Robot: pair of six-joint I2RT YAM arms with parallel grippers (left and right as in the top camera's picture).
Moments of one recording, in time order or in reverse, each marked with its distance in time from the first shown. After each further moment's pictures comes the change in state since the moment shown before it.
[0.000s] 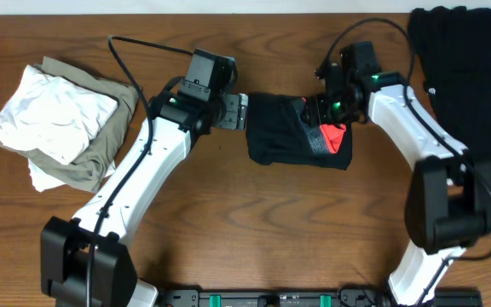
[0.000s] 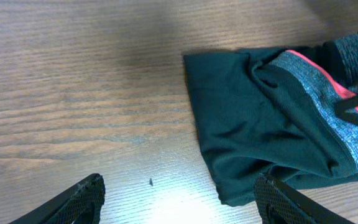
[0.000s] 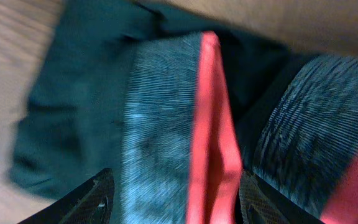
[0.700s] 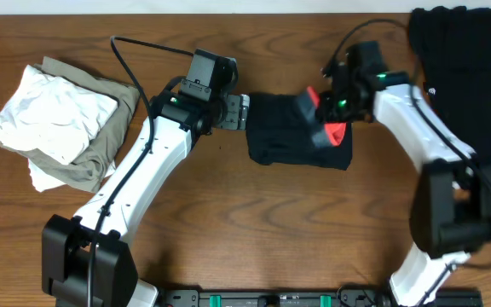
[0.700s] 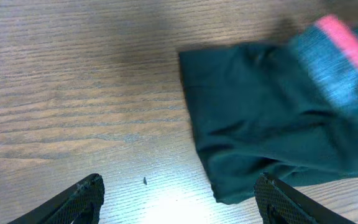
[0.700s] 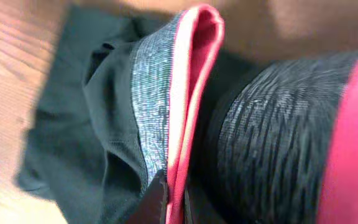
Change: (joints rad) left arm 0.000 0.003 0.000 0.000 0.019 -0.003; right arm -0.045 -0.101 0.000 -0.016 0.002 0.030
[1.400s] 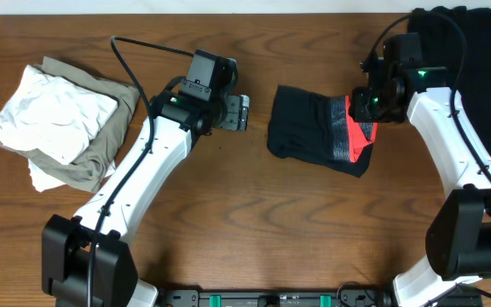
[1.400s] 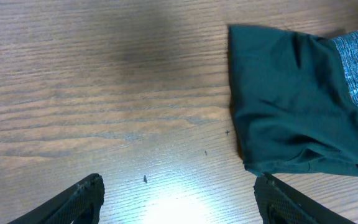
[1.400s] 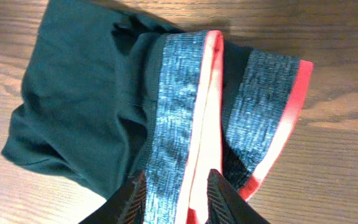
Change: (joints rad) left arm 0.000 0.000 0.000 -0.007 0.000 0.000; right arm -0.084 -0.091 0.014 -0.165 0.182 0.001
